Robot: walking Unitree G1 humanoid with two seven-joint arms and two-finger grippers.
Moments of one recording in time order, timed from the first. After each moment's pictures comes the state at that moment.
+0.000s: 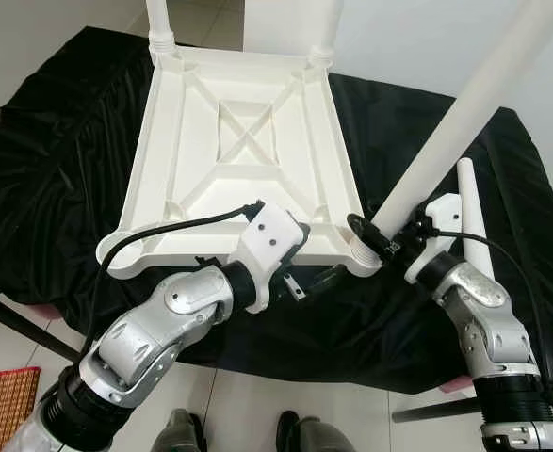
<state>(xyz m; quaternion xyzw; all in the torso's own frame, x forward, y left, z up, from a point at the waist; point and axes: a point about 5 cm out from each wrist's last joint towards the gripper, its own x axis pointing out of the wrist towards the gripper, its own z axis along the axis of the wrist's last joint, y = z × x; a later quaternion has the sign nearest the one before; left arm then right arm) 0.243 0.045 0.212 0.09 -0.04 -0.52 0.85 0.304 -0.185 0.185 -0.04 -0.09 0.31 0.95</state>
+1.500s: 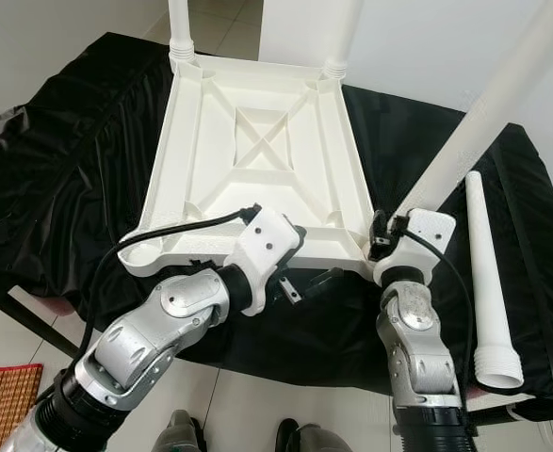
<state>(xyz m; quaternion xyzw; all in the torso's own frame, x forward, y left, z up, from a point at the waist) 0.243 0.049 0.208 0.09 -0.03 -0.52 0.85 0.291 -0.151 0.175 0.03 -0.10 -0.14 0.99</state>
